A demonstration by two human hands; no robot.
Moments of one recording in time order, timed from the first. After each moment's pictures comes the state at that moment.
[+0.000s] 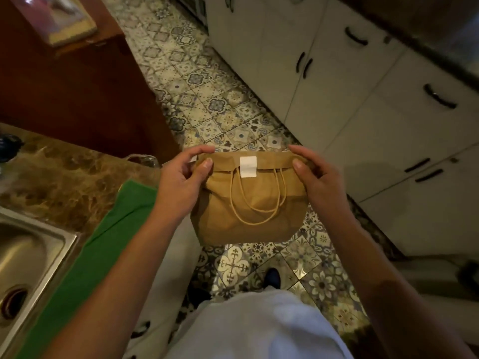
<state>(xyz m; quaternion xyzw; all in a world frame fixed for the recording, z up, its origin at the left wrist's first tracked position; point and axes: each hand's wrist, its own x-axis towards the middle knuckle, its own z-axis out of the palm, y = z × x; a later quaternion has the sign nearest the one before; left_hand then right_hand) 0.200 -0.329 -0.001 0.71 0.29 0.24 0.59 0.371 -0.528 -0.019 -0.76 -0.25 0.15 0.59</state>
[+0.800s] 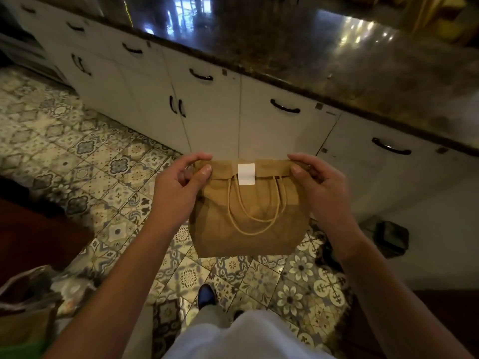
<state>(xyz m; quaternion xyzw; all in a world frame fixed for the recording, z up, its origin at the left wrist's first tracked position) 0.499 -0.480 0.017 0.75 0.10 0.14 0.64 0.557 -0.743 0.015 -0.77 -0.09 -0.01 0.63</state>
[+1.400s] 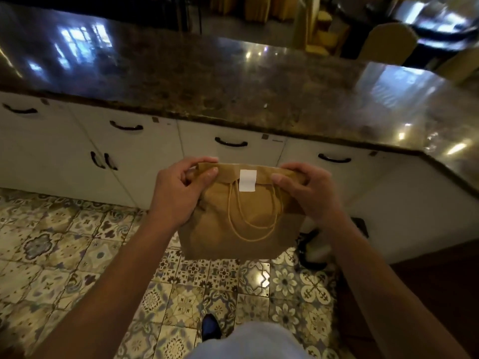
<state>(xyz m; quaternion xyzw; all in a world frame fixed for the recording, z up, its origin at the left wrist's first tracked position) 0.693 -0.477 0.041 0.76 -0.07 0.03 0.64 0.661 -0.737 0.043 -0.88 0.03 -0.07 0.47</state>
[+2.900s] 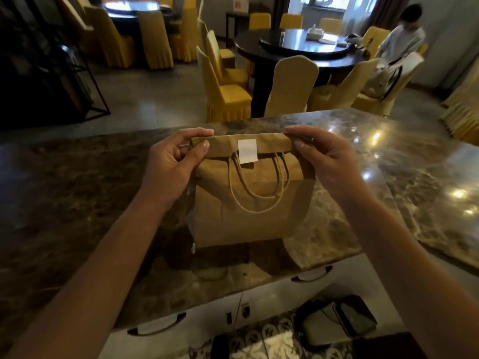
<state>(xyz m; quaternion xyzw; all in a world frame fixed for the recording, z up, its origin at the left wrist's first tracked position) 1.157 -0.761 0.119 0.70 -0.32 -0.02 0.63 1.022 -1.018 0.120 -0.77 0.02 -0.29 0.56</state>
